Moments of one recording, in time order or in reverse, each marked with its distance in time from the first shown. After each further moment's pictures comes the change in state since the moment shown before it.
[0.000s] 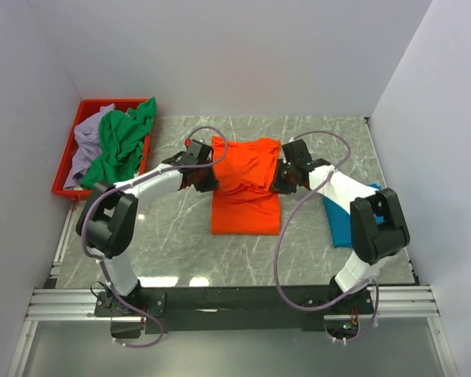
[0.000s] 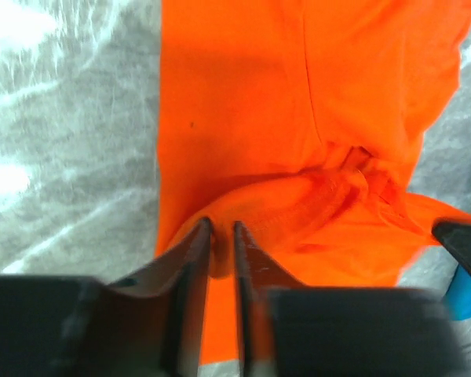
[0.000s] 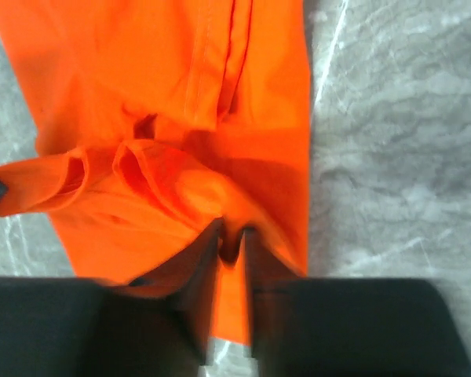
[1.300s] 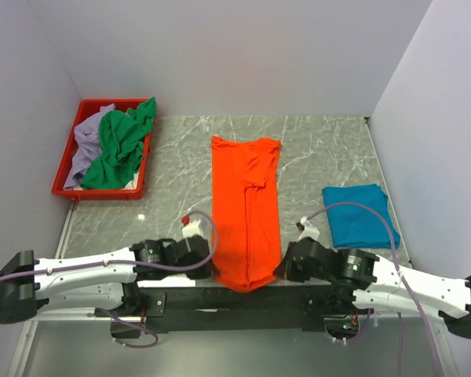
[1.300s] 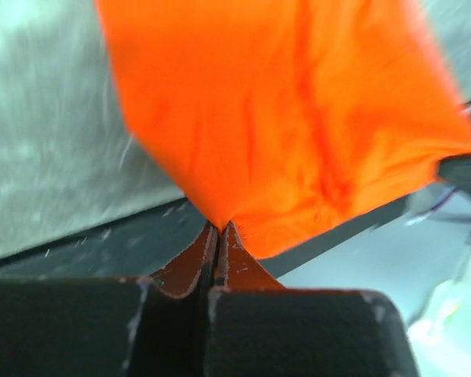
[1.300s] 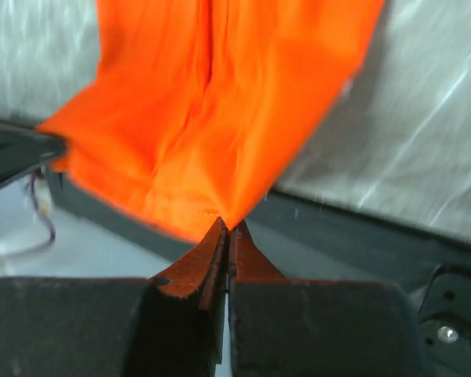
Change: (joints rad) left arm -0.740 -0.804 -0.670 -0.140 -0.169 -0.482; right arm 0.862 -1.058 -0.626 -0.368 0.278 0.652
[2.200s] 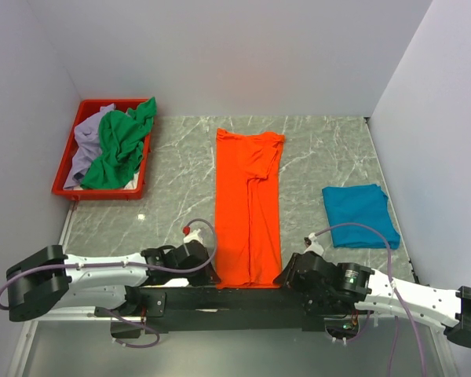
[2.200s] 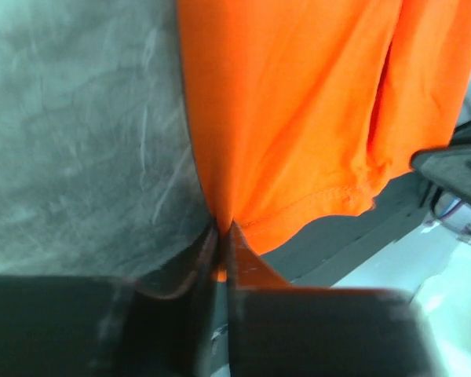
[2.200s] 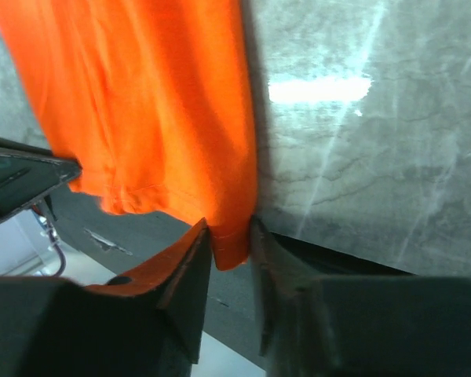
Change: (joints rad) left arm 0.110 0.122 -0.236 0.402 0.150 0.001; right arm -0.048 -0.170 -0.317 0.161 -0.033 0.192
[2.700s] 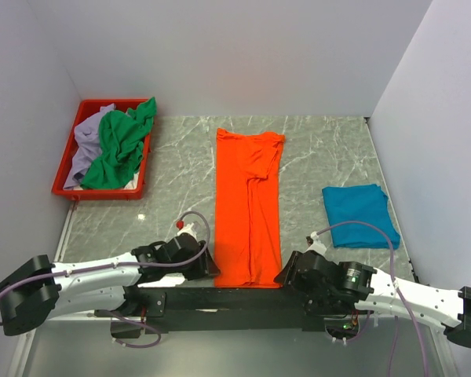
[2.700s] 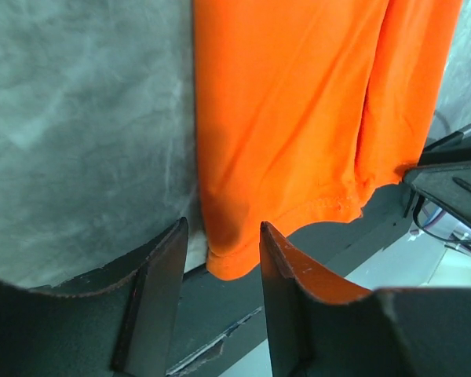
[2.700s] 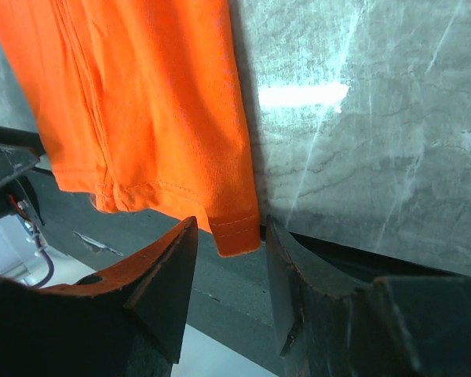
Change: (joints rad) left arm 0.115 -0.094 -0.019 -0.039 0.036 0.087; right arm 0.002 0.000 0.037 -0.074 0.023 -0.016
